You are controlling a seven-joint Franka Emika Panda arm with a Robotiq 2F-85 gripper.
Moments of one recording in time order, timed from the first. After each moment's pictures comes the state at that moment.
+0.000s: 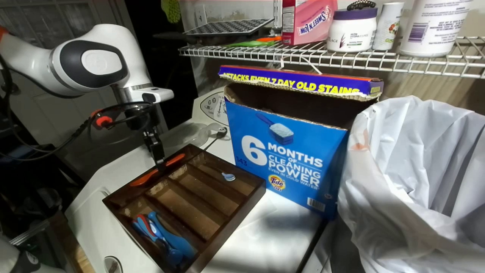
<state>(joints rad) -0.07 -0.29 0.06 -2.66 -0.32 2.22 0.49</state>
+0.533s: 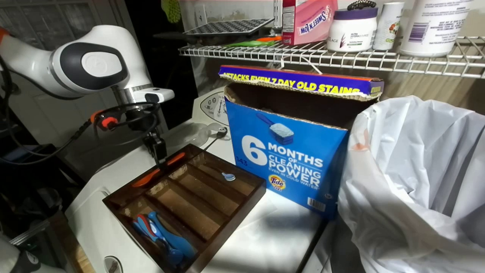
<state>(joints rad) -0.06 -0.29 0.06 -2.66 -0.32 2.25 0.39</state>
